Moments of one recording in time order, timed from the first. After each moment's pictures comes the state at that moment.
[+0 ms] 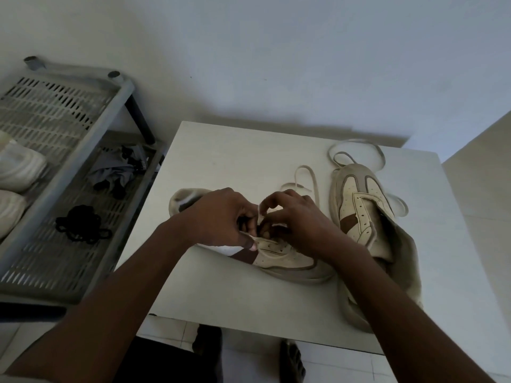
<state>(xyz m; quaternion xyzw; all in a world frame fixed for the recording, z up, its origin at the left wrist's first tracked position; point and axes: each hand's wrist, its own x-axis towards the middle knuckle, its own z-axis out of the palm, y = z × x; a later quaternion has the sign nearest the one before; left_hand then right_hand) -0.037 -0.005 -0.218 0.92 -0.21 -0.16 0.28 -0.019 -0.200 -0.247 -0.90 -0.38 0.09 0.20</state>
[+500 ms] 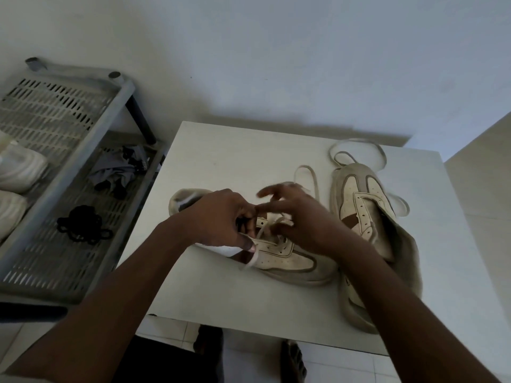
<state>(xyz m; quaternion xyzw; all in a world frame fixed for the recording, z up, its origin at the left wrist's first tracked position) -0.036 -0.003 -0.219 0.93 -0.20 -0.17 0.27 -0.013 -0.204 -0.239 -0.89 -0.35 0.12 0.28</state>
